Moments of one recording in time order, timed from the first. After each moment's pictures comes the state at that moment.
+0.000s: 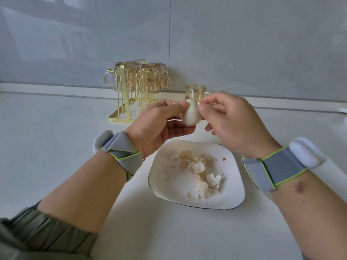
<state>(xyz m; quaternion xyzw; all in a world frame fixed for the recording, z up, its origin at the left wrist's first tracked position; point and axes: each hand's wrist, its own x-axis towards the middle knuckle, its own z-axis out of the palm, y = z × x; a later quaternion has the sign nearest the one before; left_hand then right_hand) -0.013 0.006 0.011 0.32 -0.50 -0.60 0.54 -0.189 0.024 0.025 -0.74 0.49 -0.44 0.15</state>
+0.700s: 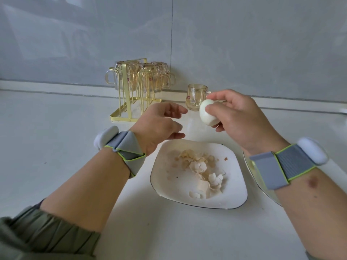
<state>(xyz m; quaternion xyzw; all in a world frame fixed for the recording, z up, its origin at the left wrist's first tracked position) -0.012 0.005 0.008 0.48 -0.58 -0.44 0.49 -0.192 0.016 0.027 -0.66 0.49 -0.49 0.28</state>
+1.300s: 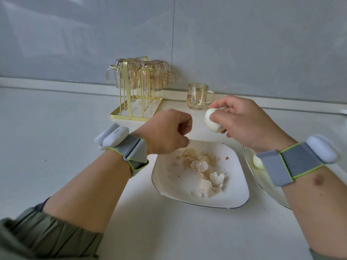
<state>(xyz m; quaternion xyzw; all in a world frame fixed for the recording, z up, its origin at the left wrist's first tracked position) -0.013 0.011 0.008 0.51 -0.80 -0.16 0.28 -0.204 0.009 0.023 -0.70 0.54 -0.40 0.23</state>
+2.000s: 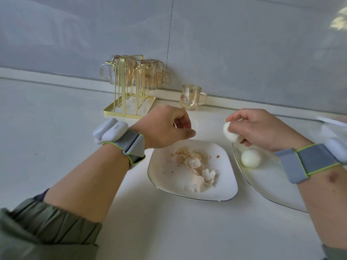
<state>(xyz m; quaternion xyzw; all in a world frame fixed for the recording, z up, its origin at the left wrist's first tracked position) -0.009 0.005 0.006 0.49 -0.80 -0.16 0.31 -0.247 0.020 0.033 -0.68 0.65 -0.28 0.19</state>
